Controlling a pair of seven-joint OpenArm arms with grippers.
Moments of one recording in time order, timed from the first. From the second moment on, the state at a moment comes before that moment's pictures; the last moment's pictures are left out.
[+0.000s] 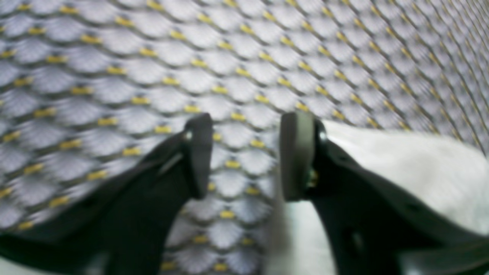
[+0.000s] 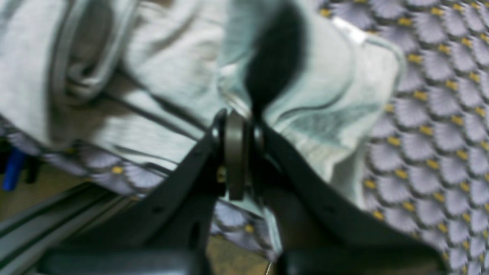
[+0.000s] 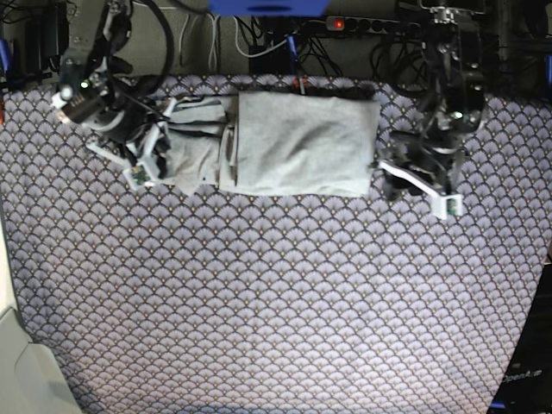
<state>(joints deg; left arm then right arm) 12.0 -9.3 -8.8 101.3 -24.8 -0.2 40.8 -15.8 -0.3 14.4 113.2 9.2 39.7 -64.3</state>
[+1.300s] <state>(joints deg) 15.5 -11.2 -17.1 101.4 -24.8 -0.4 40.8 -8.2 -7.8 -18.6 112.3 9.2 39.7 -64.1</state>
